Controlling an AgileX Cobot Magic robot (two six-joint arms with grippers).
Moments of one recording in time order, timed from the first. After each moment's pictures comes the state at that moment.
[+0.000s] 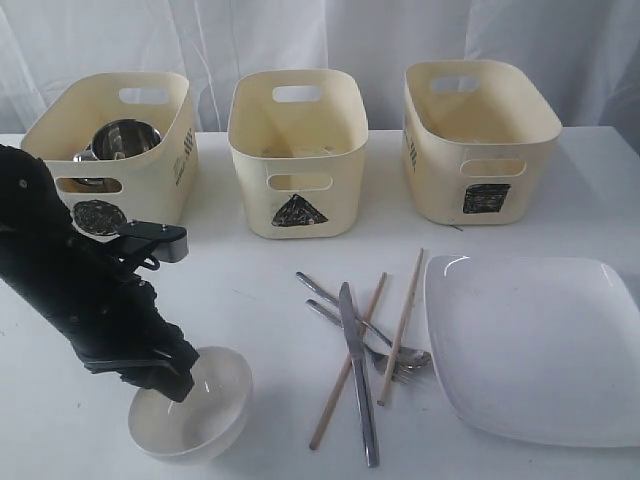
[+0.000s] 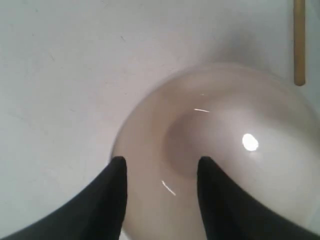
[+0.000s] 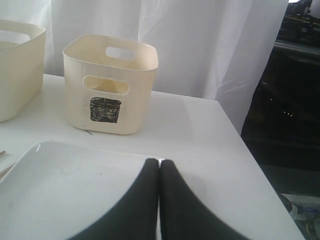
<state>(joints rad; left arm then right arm) -0.45 1.60 -0.87 -0.49 0.79 0.46 -0.14 0.01 -0.01 -0.22 0.19 0.08</state>
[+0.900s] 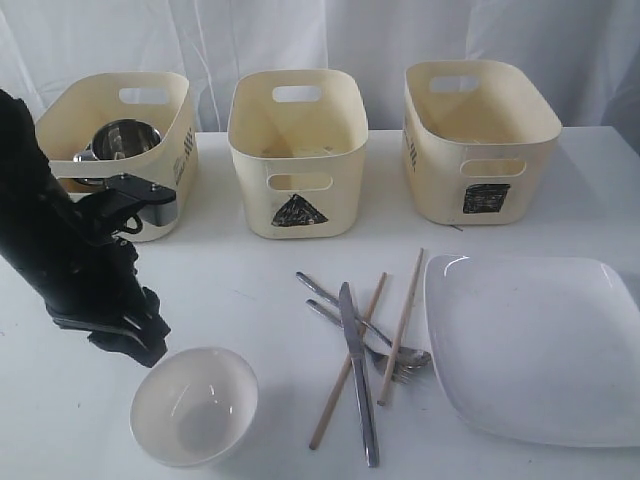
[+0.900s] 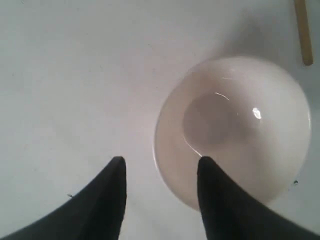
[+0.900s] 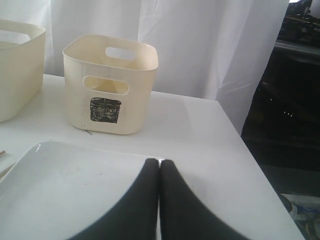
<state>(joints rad) -0.45 1.52 -0.98 -0.29 0.93 0.42 -0.14 0.01 -0.01 -0.22 0.19 0.08</state>
